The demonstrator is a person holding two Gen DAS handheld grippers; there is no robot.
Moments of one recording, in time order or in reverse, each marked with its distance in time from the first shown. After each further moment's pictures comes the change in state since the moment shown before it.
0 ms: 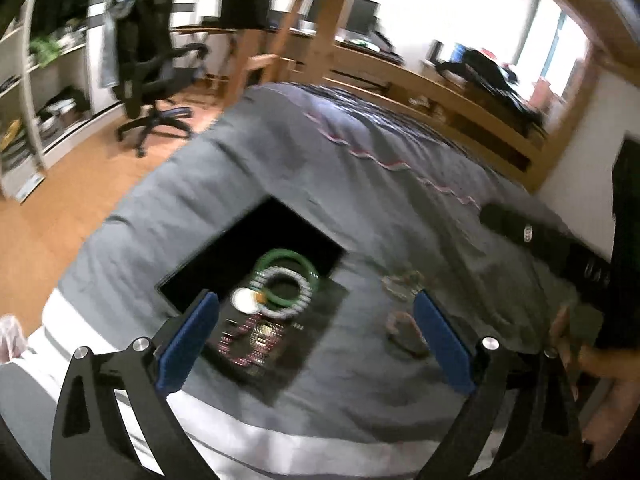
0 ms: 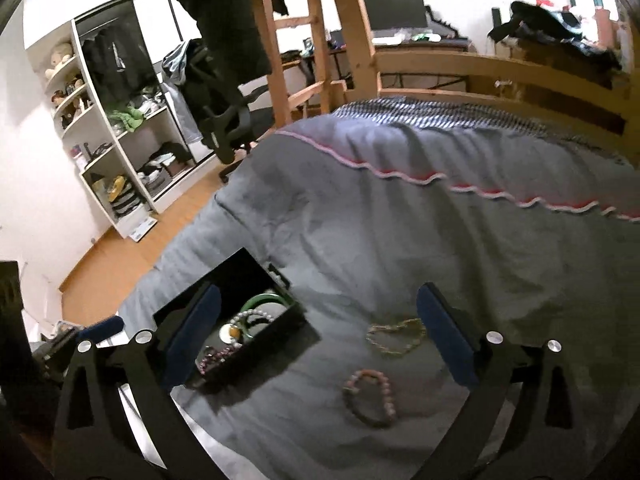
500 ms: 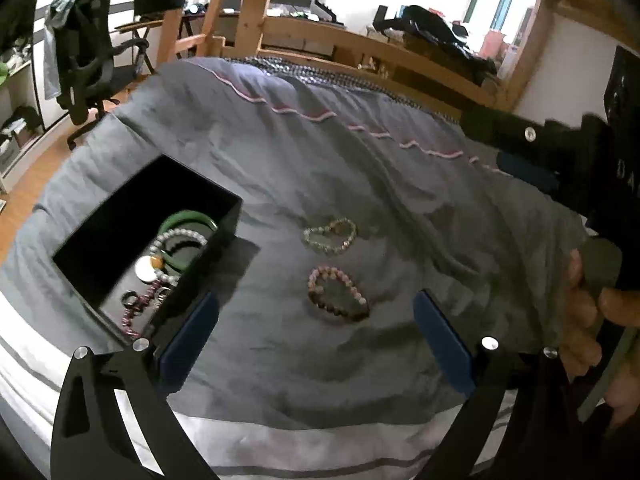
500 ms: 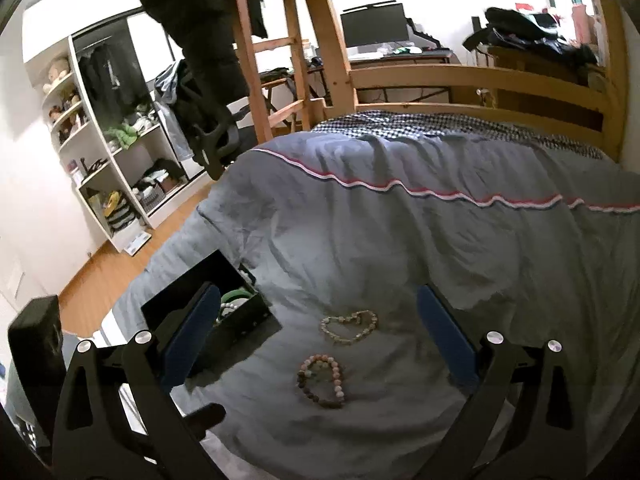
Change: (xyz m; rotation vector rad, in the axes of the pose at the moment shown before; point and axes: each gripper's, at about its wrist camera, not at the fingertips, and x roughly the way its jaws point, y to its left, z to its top) left arm 0.039 -0.066 -0.040 0.111 0.077 -0.107; right arm -0.025 -0.056 -0.018 0.049 -0.045 0.000
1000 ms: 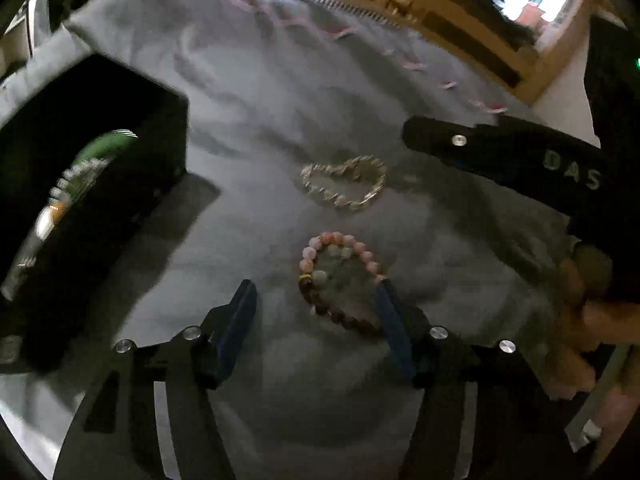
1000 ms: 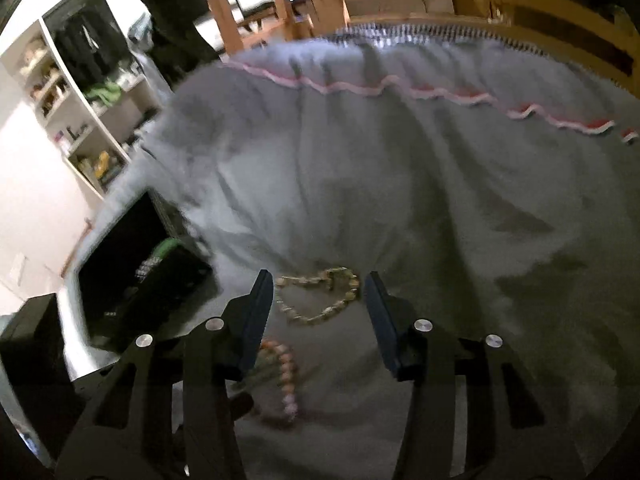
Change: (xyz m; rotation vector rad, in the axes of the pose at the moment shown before) left arm 0.129 0.003 -0.011 -0.093 0.196 0.014; right arm 0.152 -0.046 -0.038 0.002 0.285 0.008
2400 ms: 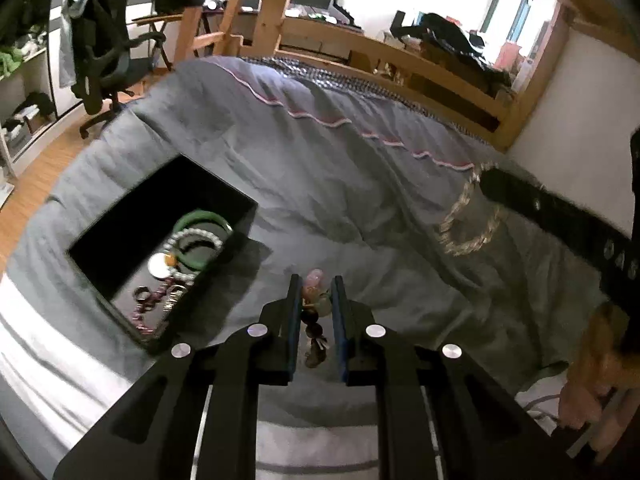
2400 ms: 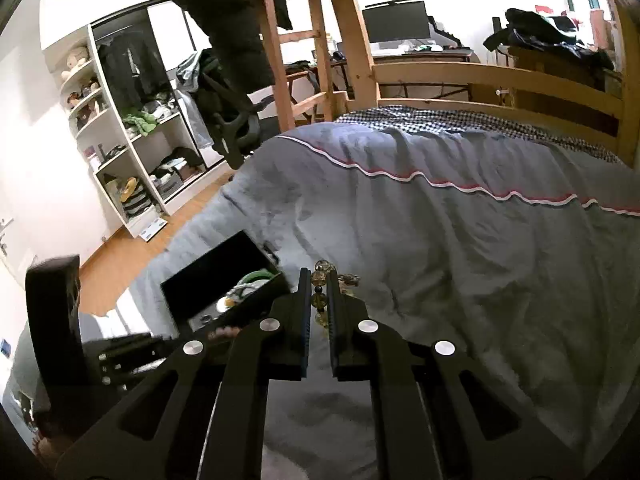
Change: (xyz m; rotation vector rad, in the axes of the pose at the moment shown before) left arm -0.152 0.008 -0.010 0.026 -0.213 0.018; right arm -0.170 0.079 -0.026 -0.081 -0.268 0.050
